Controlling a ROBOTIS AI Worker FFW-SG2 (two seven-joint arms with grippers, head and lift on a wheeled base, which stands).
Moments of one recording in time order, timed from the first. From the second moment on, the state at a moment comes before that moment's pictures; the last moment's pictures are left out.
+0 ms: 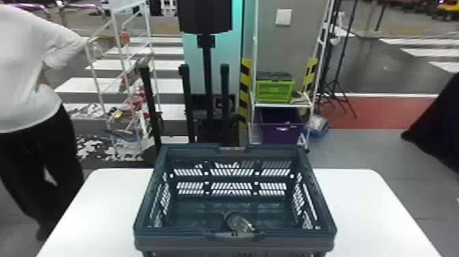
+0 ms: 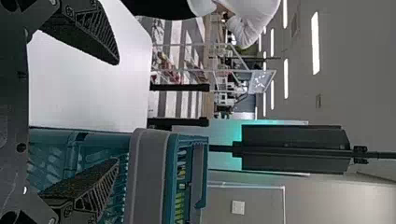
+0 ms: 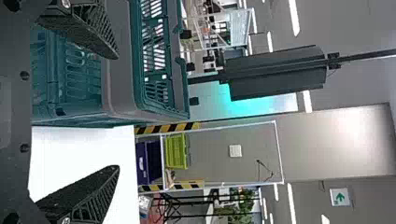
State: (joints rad) left arm 0.73 0.25 -0.17 -1.94 0.11 -0.32 0.40; right arm 0.86 -0.14 0.00 -2.09 -0.20 -0.30 0.08
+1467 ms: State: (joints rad) left arm 0.74 0.26 -0.14 -1.97 0.13 -0.28 0.38; right arm 0.87 -0.13 0.01 -2.08 -0.19 -0.31 0.08
